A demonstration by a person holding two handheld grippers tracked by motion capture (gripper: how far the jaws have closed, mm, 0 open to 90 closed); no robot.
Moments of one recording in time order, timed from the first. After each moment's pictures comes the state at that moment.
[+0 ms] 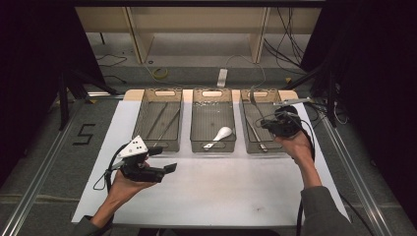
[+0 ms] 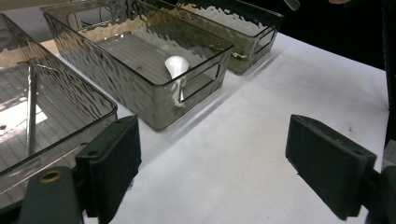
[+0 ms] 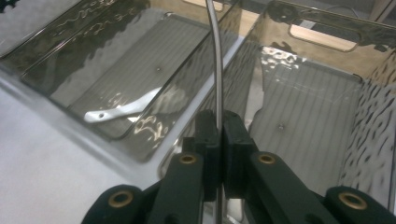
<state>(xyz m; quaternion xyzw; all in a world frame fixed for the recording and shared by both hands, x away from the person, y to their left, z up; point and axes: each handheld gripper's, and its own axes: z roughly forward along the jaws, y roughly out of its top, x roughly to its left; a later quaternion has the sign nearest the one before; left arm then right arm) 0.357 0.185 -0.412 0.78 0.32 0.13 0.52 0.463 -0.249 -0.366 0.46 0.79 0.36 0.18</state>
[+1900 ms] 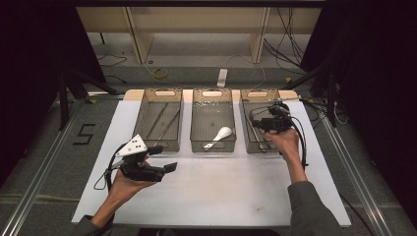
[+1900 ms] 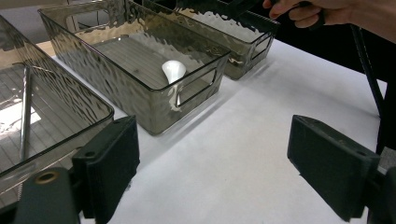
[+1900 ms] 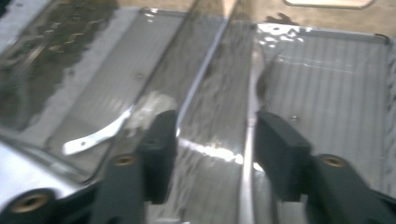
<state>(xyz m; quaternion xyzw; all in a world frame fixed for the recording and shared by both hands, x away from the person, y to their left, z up) 0.358 0.185 -0.410 0.78 0.32 0.12 0.53 0.498 -0.241 -0.396 0.54 0.75 0.36 0.13</state>
